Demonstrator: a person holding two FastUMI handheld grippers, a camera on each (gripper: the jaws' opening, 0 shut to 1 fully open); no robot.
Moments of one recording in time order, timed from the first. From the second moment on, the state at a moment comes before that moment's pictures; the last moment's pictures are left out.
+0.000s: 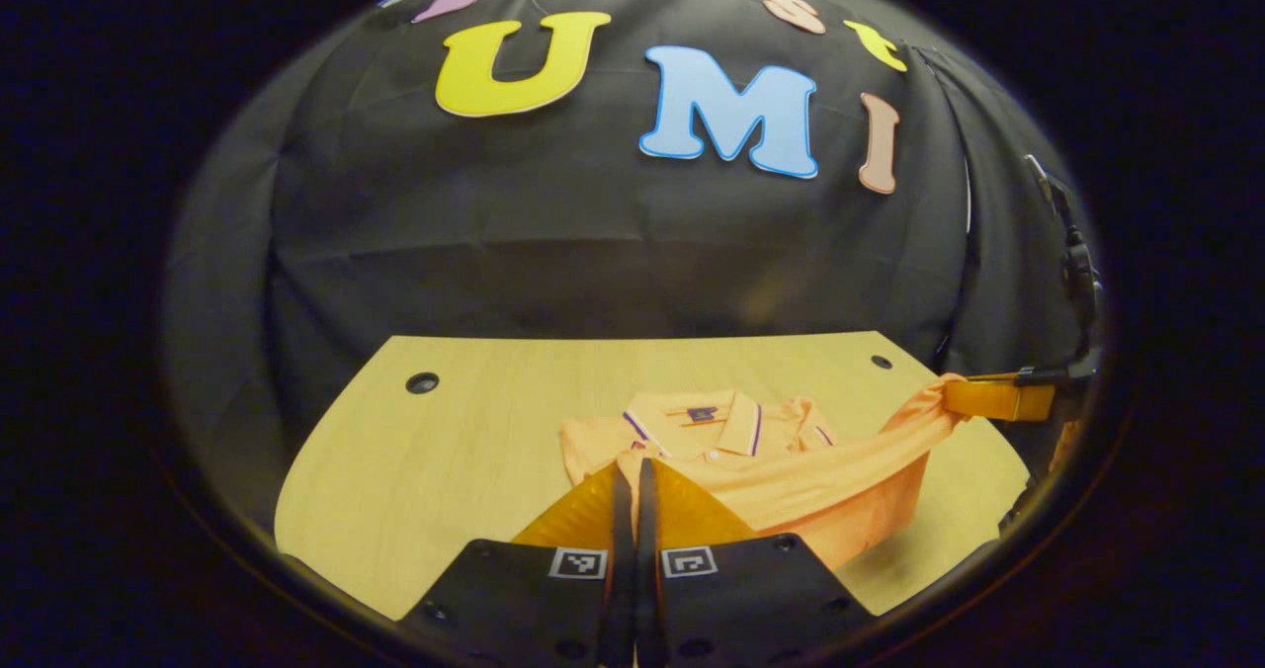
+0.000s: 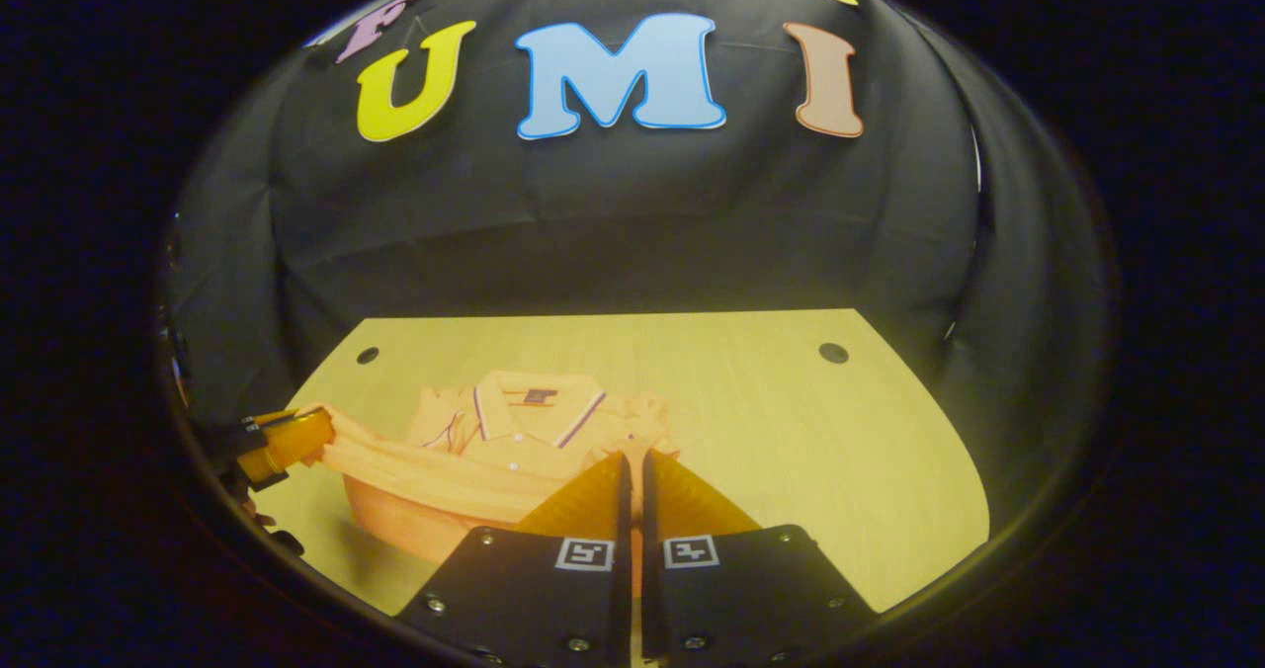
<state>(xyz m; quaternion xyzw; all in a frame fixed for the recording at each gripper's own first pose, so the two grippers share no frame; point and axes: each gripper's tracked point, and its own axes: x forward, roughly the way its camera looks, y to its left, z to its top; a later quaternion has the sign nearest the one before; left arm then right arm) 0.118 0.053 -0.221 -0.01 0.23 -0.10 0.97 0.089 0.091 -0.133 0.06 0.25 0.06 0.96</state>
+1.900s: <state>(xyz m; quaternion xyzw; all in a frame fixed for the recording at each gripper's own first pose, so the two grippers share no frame) 0.198 0.047 -0.237 0.01 0.20 -0.06 0.98 0.168 0.116 -0.163 0.01 0.24 0.07 0.97</state>
